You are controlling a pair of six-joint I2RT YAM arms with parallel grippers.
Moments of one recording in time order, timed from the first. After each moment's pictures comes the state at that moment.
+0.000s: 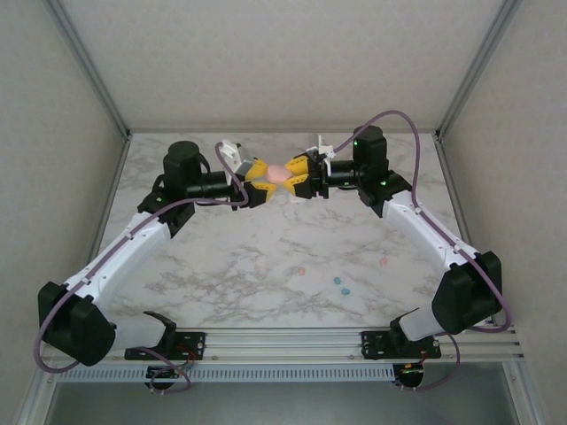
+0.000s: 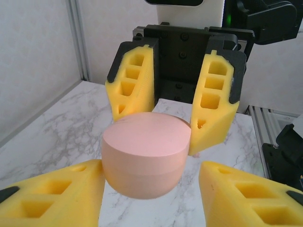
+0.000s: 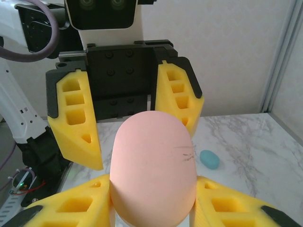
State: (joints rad) left arm -0.45 1.28 1.11 -0.04 0.91 0.12; right arm 0.46 1.46 1.25 -0.04 -1.12 -0.22
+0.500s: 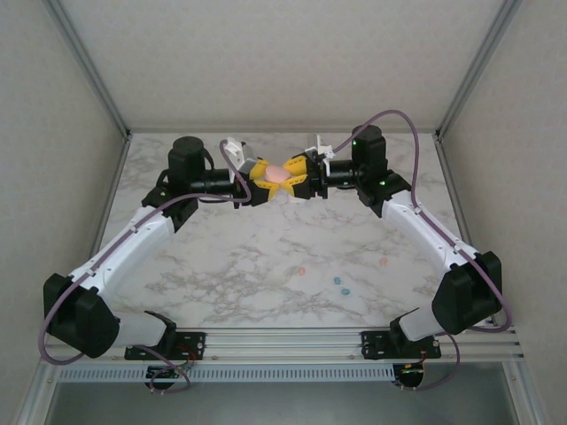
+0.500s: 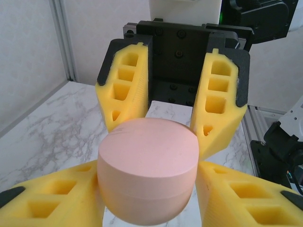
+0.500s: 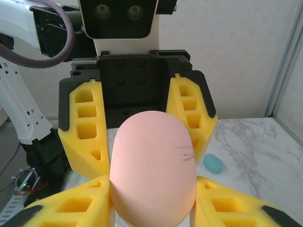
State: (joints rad) left arm -0.45 1.33 1.14 -0.06 0.97 0.13; right arm 0.47 1.46 1.26 -0.04 -1.12 -0.22
